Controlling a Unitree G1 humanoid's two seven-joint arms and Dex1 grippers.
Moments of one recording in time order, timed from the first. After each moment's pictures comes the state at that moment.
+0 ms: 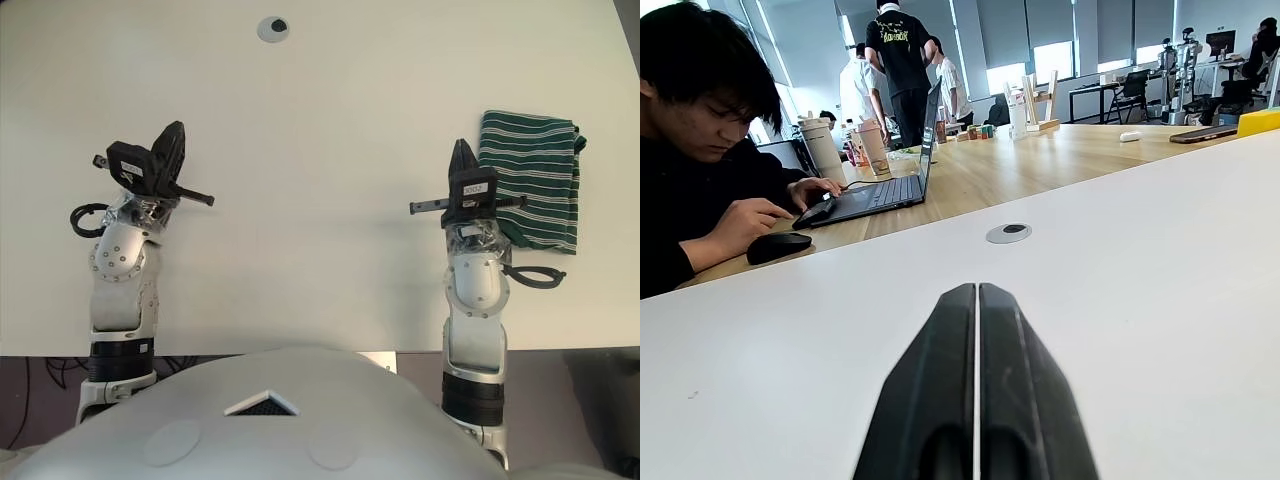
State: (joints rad) left arm 0.19 0.23 0.04 -0.20 -0.05 -0.03 -0.26; right arm 0.36 -0.14 -0.03 -0.45 -0.21 0.07 0.10
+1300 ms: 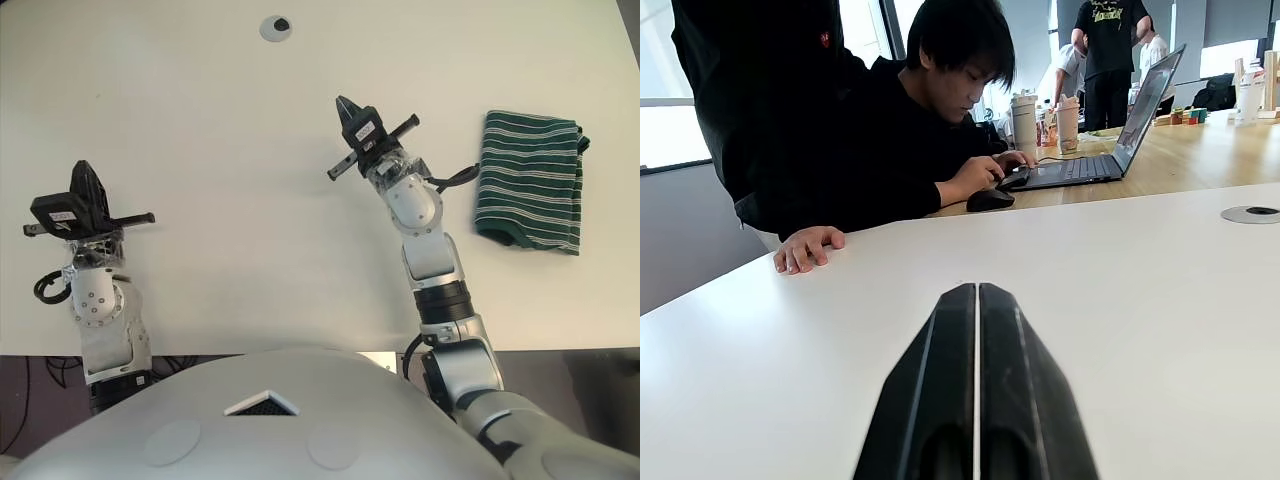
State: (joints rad) left arm 0.37 0.12 0.25 -0.20 -0.02 -0.18 -0.02; right arm -0.12 -0.17 0.21 0.05 -0.20 -0.08 0.28
